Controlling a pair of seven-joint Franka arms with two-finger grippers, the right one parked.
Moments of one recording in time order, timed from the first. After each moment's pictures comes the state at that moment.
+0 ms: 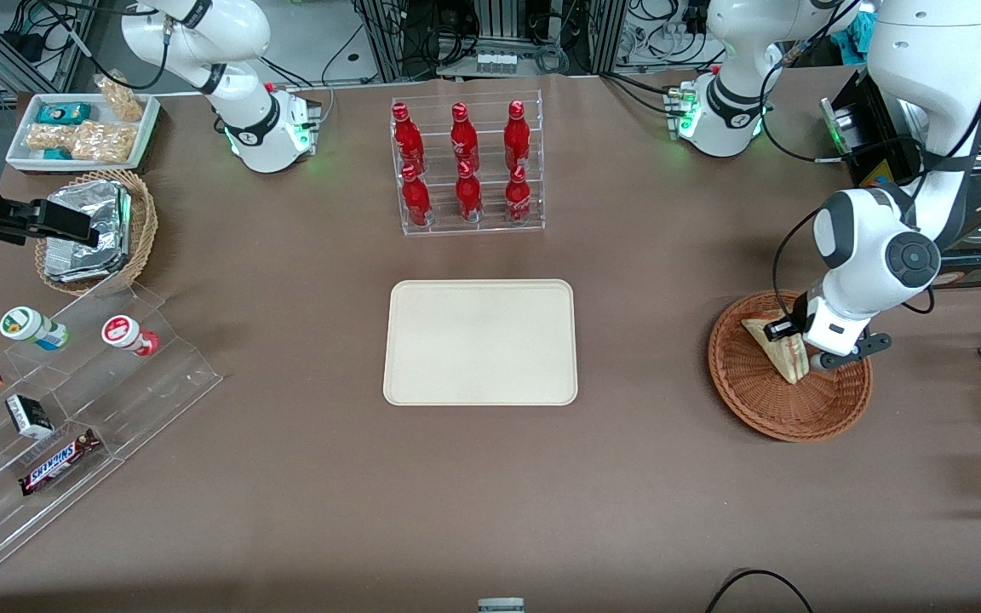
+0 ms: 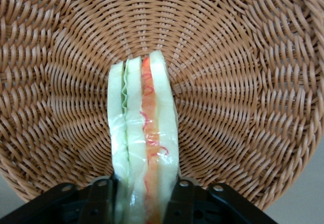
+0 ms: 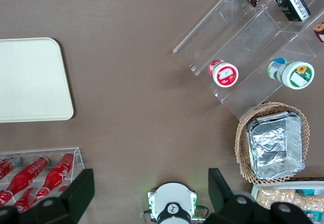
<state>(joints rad) 0.06 0.26 -0.04 -2.27 -0.01 2.48 -0.29</state>
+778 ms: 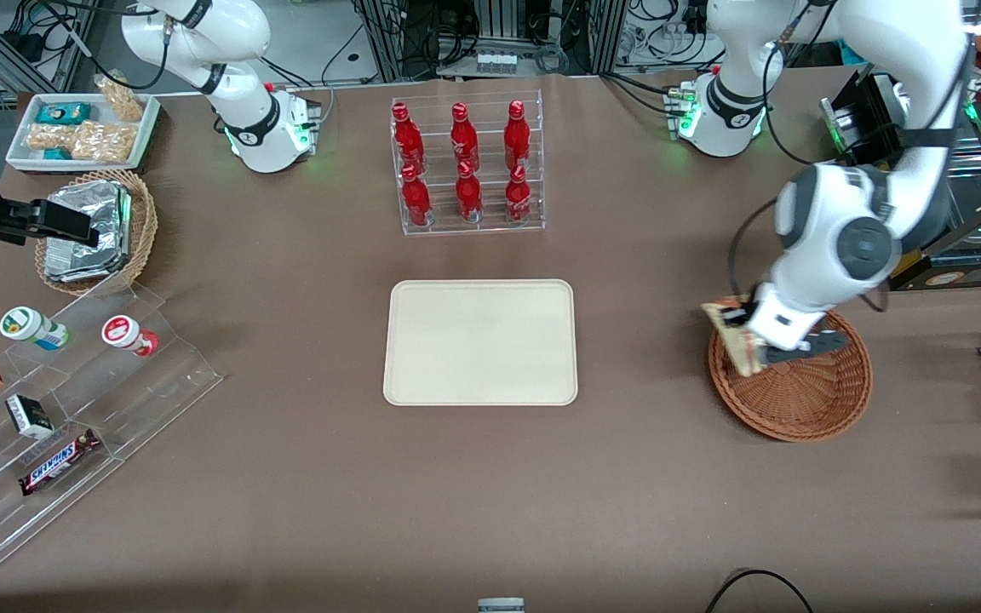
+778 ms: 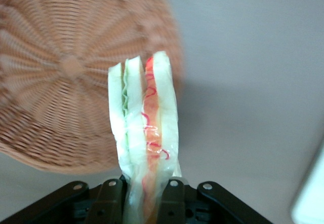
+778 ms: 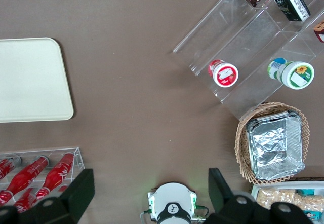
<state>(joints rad) -0.20 0.17 -0.06 -2.10 -0.01 2.16 -0.45</state>
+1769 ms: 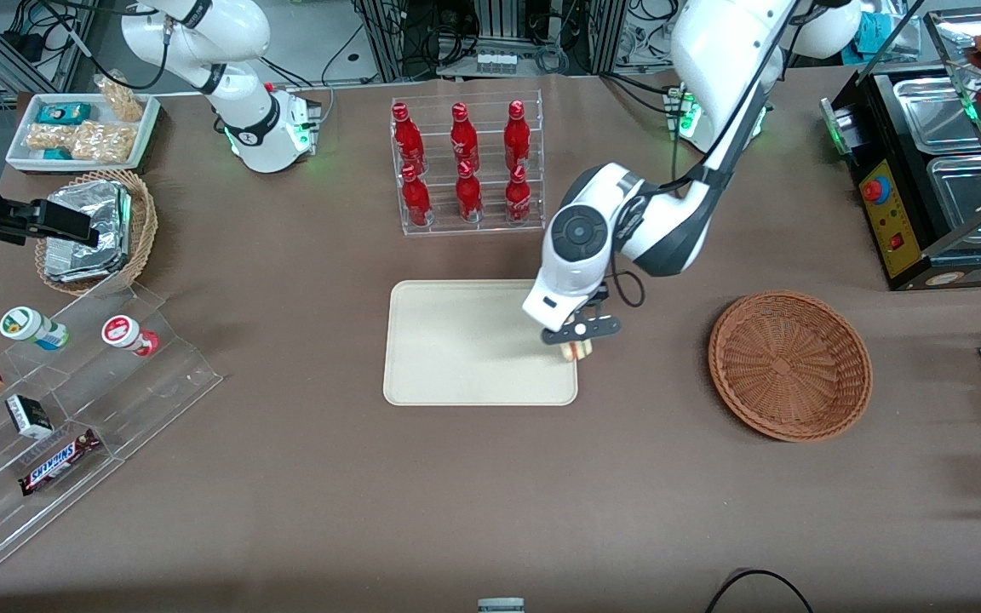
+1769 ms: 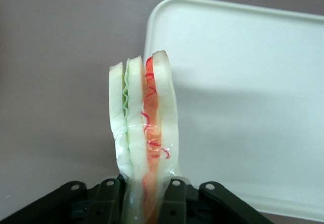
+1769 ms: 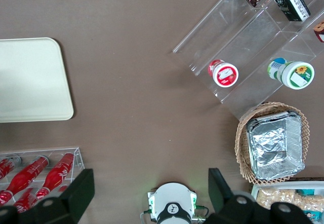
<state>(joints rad) -0.63 0.50 -0.07 -1.72 -0.01 2.12 -0.81</state>
